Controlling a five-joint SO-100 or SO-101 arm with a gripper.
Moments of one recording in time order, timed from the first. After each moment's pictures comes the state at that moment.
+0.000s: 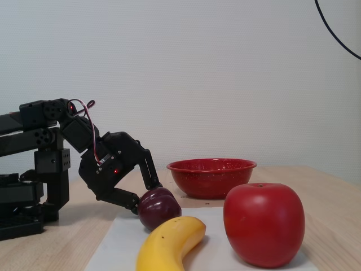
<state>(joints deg) 6.9 188.3 177.5 50.0 -6.2</state>
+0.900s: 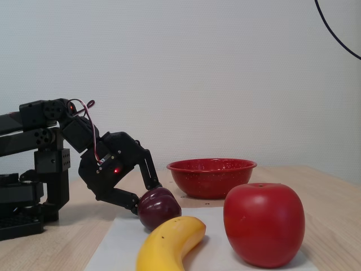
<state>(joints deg) 6.7 187.9 177.4 50.4 -4.6</state>
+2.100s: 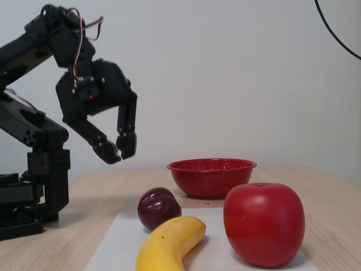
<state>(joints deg) -11.6 149.0 115.8 88.3 6.9</state>
